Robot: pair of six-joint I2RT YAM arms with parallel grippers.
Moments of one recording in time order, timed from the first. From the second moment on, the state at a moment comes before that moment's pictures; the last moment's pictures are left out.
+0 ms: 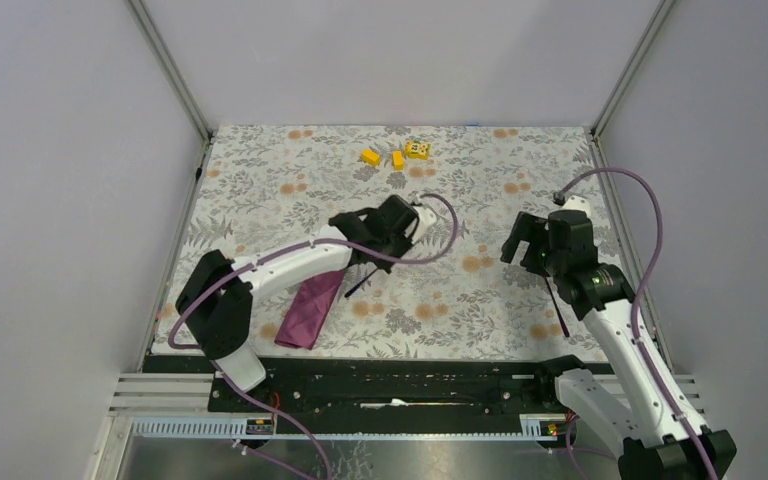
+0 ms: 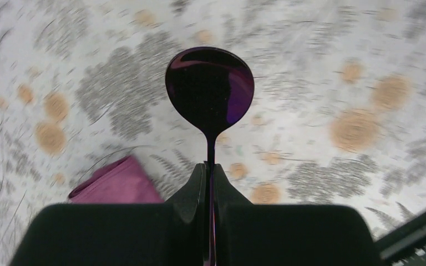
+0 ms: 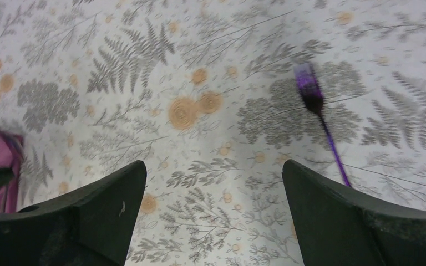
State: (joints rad) left arm -0.92 1.66 1.28 -0.60 -0.13 0.07; right arm 0.23 0.82 0.82 -0.69 0.19 0.45
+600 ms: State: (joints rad) left arm -0.56 1.74 1.29 -0.65 -0.14 0.04; right arm 0.63 1.21 0.68 -0.30 -0.47 0.43
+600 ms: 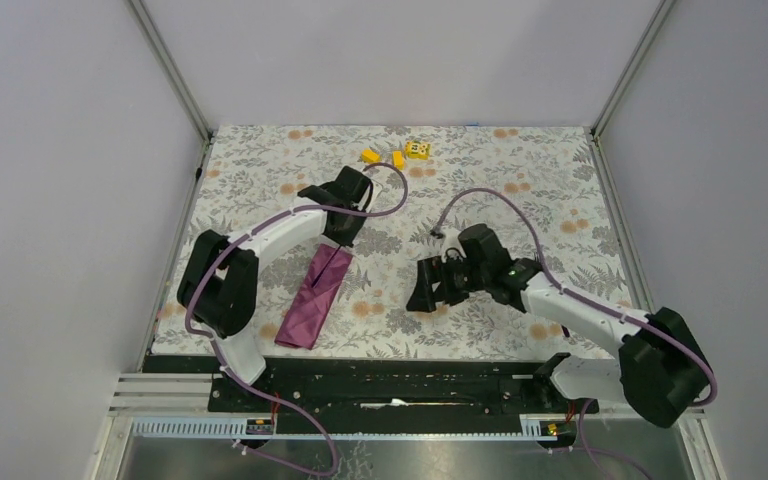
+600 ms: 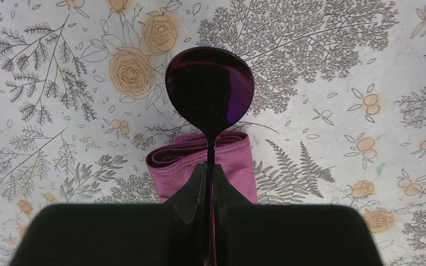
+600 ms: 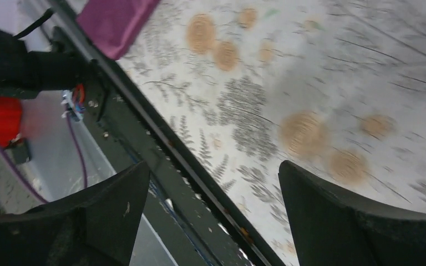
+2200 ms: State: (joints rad) left arm -0.47 1.62 1.04 -0.56 -0.07 -0.06; right arm 0.98 2.19 0.91 0.99 -0.13 0.93
